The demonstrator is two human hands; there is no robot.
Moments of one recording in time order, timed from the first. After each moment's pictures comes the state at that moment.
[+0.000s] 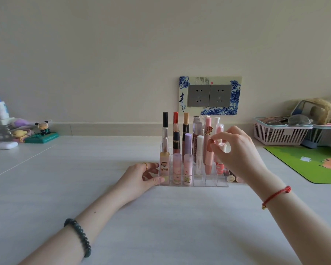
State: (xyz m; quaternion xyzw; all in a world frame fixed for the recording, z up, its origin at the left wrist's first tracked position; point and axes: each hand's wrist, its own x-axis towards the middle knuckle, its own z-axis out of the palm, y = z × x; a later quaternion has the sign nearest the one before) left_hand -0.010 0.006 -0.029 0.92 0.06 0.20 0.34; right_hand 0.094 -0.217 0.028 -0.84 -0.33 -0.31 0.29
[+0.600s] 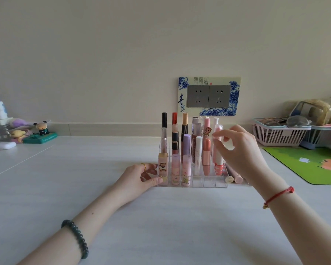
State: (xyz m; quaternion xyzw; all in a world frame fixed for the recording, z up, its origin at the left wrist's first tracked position) left_hand -0.012 0.004 -0.027 0.92 0.06 0.19 0.34; right_hand 0.100 -0.221 0.031 -0.82 -0.34 -0.33 0.33
